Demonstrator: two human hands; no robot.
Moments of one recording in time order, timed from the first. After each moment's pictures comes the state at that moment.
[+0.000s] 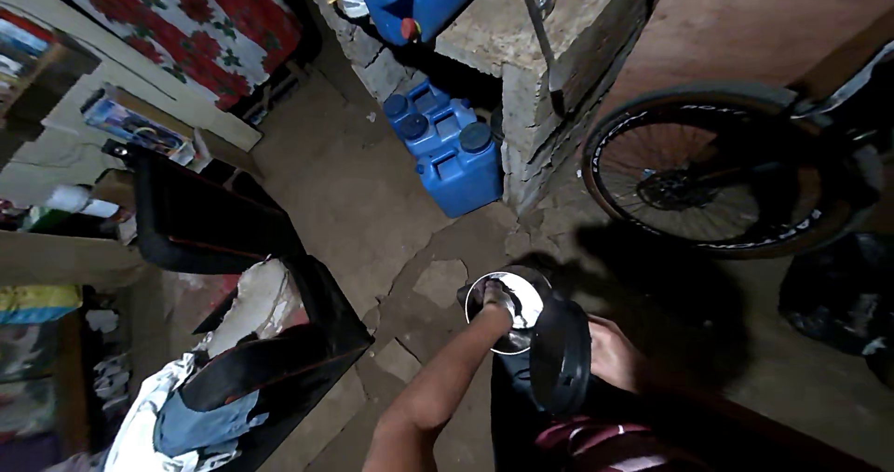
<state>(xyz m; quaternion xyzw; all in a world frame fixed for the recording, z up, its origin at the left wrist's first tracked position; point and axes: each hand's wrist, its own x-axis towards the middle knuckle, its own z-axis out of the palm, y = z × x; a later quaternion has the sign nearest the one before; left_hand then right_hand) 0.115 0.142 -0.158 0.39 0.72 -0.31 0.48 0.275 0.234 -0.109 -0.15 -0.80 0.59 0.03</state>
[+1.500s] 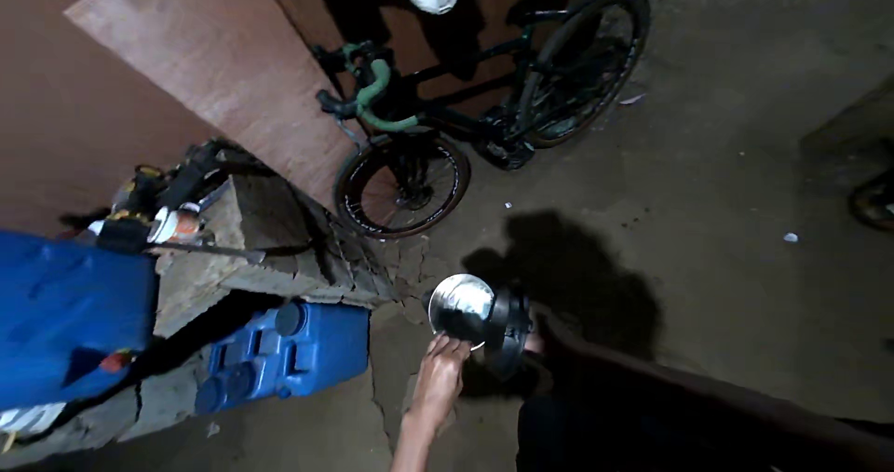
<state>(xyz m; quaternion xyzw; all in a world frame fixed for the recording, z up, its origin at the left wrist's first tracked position) 0.169 0.100 -0.107 0.87 0.44 0.05 0.22 0.416 0.089 -0.129 -0.56 -0.51 0.58 0.30</state>
